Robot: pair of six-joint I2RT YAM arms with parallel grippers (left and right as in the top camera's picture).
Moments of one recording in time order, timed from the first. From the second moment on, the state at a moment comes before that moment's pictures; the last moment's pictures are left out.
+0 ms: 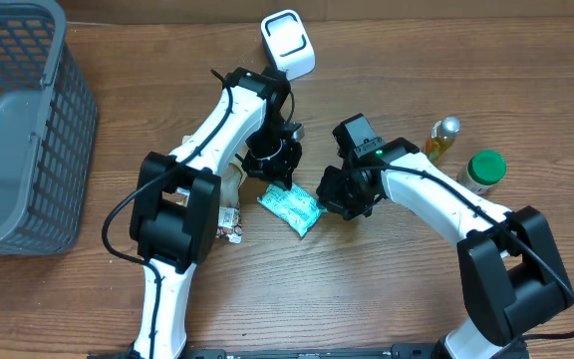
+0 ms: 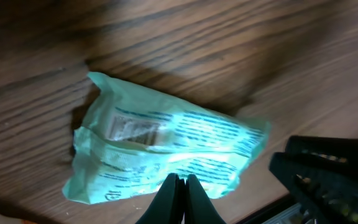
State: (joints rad) left arm -0.41 2.26 1.85 -1.34 0.41 -0.10; right arm 0.46 1.80 1.14 -0.72 -0.36 0.75
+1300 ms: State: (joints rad) left arm -0.41 2.27 1.75 -1.30 0.25 -0.11; right arm 0.46 1.80 0.94 -0.36 -0.26 0.94
